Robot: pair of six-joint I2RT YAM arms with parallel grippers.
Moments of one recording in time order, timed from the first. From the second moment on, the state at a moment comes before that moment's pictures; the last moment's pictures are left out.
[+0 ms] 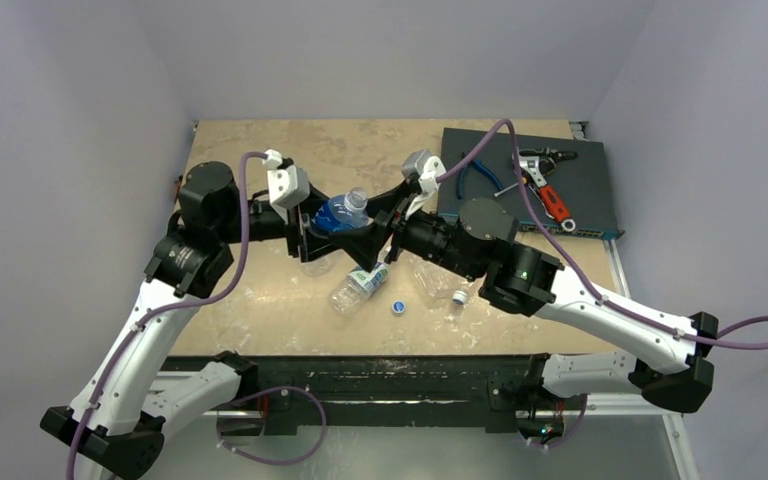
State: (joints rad) left arm -0.43 0.95 1.19 -0.39 0.92 0.11; right arm 1.13 1.16 1.28 -0.03 0.05 0.24
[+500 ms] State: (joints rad) left arm -0.43 0.94 1.19 -0.34 0.92 0.09; right arm 1.13 1.17 1.28 0.01 0.08 0.24
